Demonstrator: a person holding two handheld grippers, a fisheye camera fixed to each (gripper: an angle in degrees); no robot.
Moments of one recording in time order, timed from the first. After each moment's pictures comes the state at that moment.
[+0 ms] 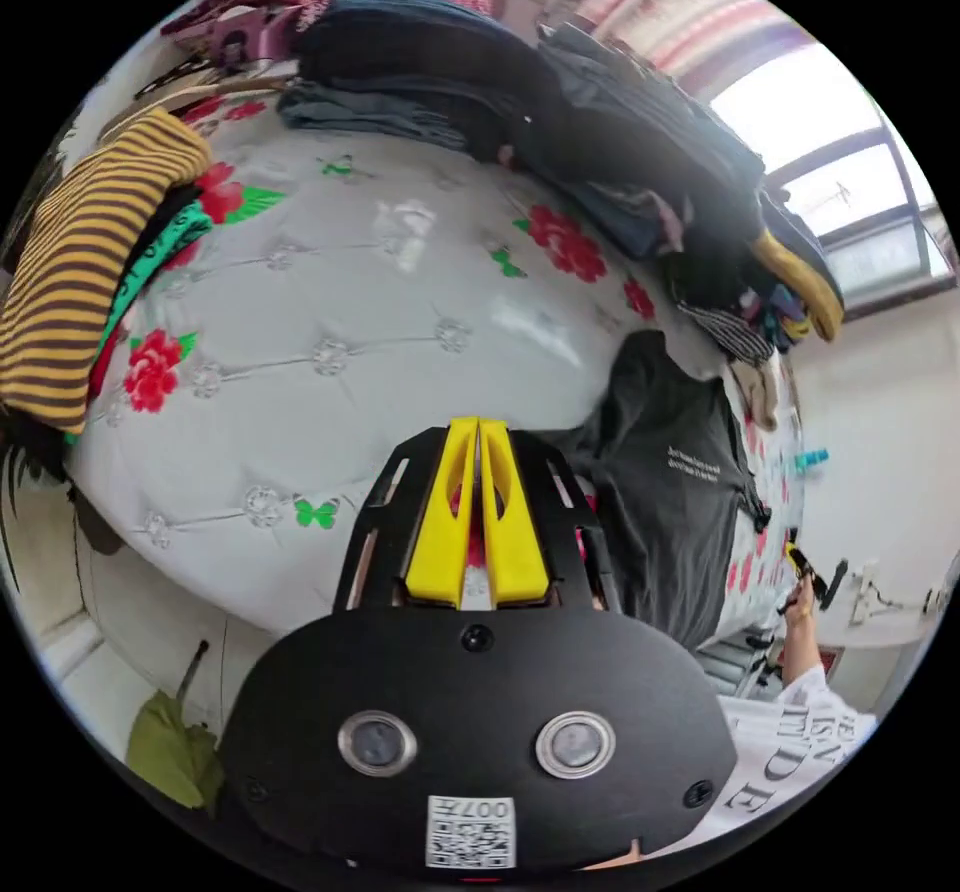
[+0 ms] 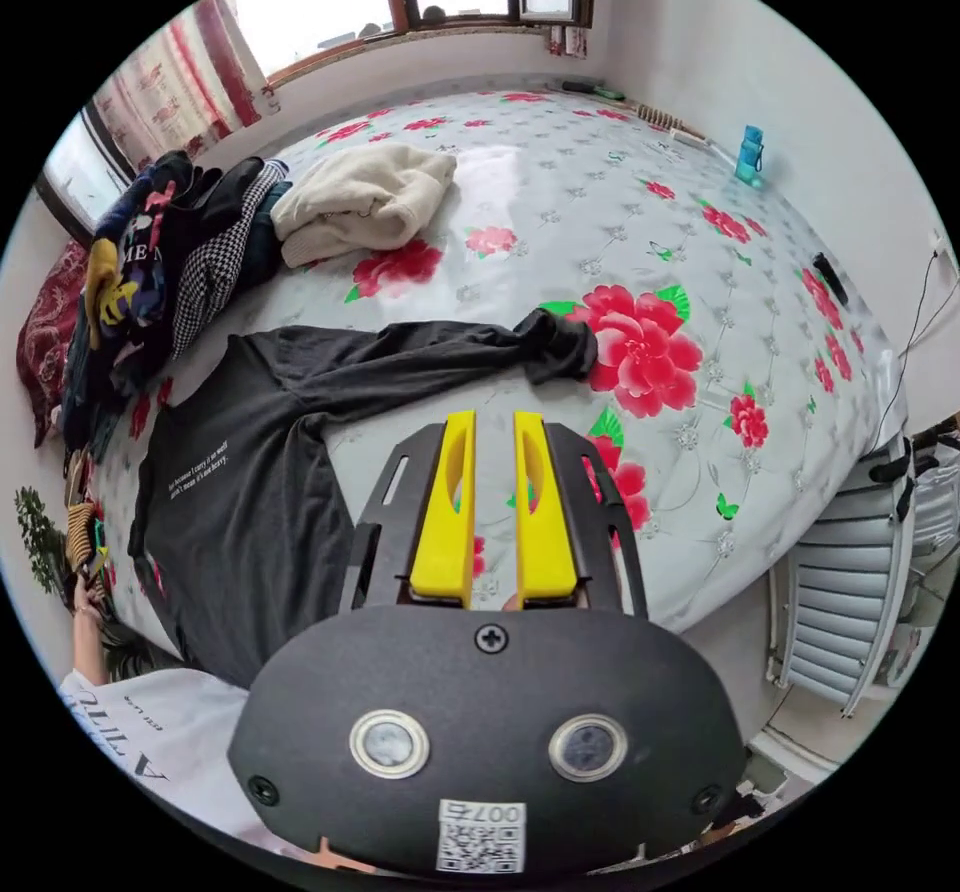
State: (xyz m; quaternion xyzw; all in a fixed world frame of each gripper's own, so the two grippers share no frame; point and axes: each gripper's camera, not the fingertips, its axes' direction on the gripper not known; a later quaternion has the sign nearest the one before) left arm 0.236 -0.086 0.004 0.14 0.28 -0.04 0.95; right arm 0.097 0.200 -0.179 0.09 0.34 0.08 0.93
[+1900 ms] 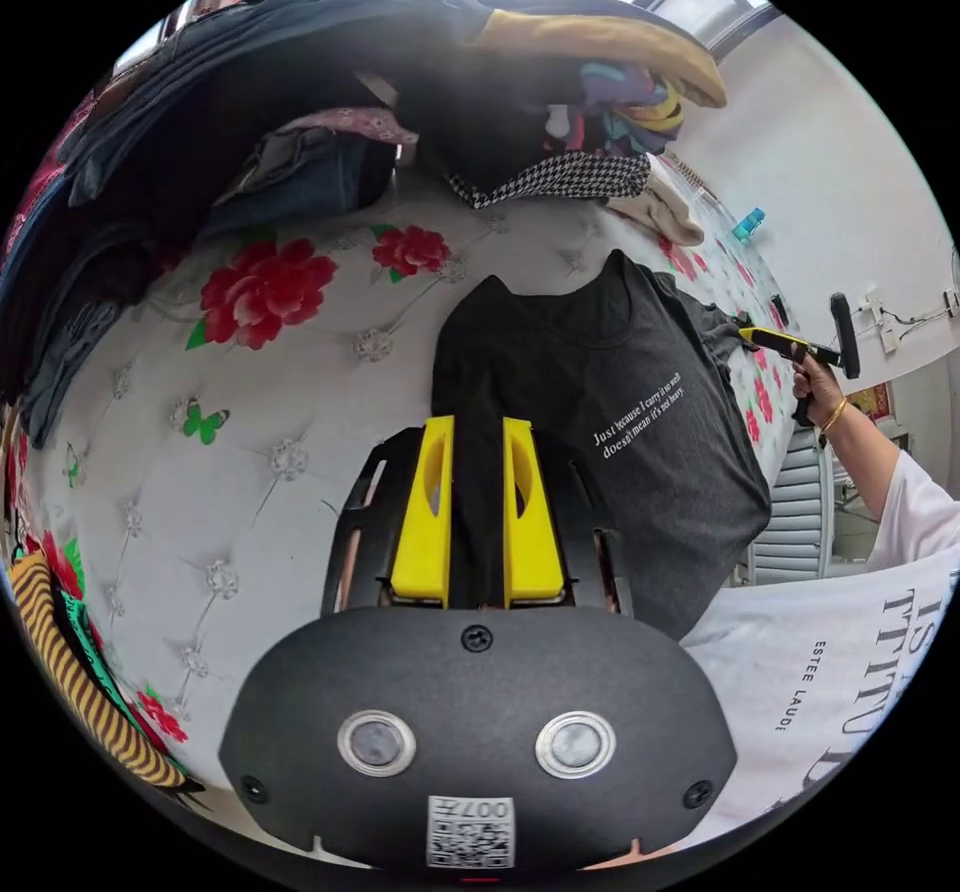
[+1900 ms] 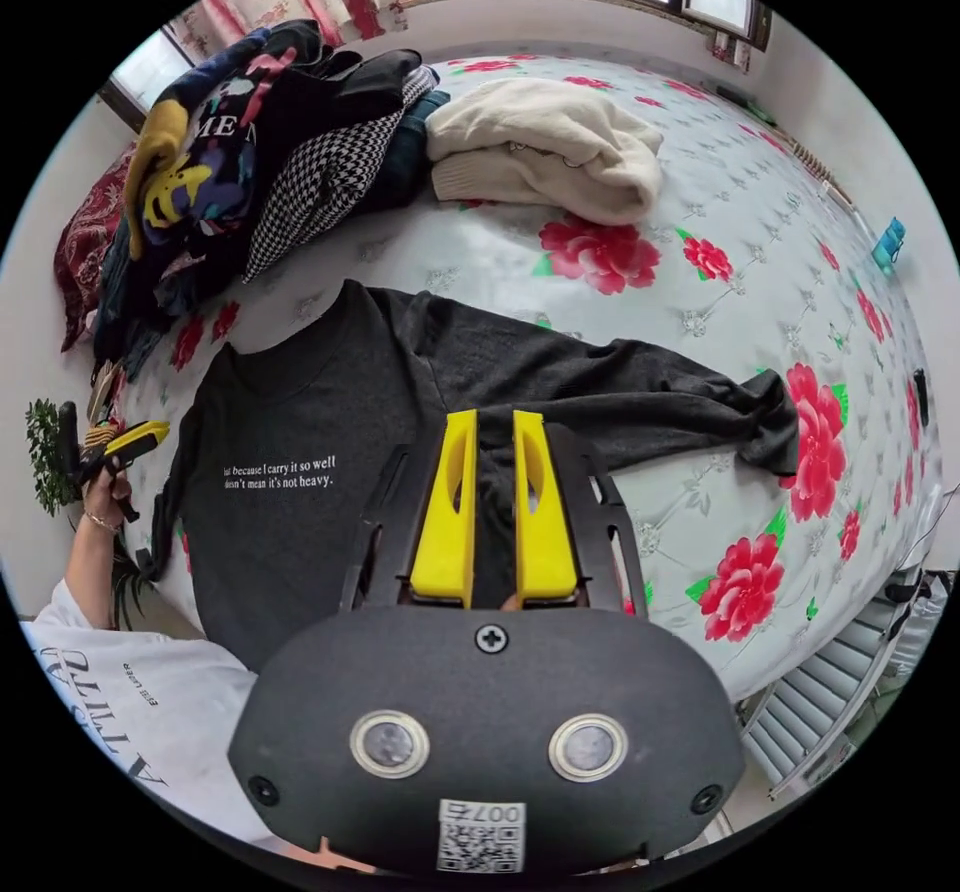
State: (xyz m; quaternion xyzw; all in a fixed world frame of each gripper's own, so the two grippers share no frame) left arm 0.466 -0.121 0.013 0.15 0.26 0.34 0.89; right arm 0.040 0.145 -0.026 0.00 0.30 0.00 0.95
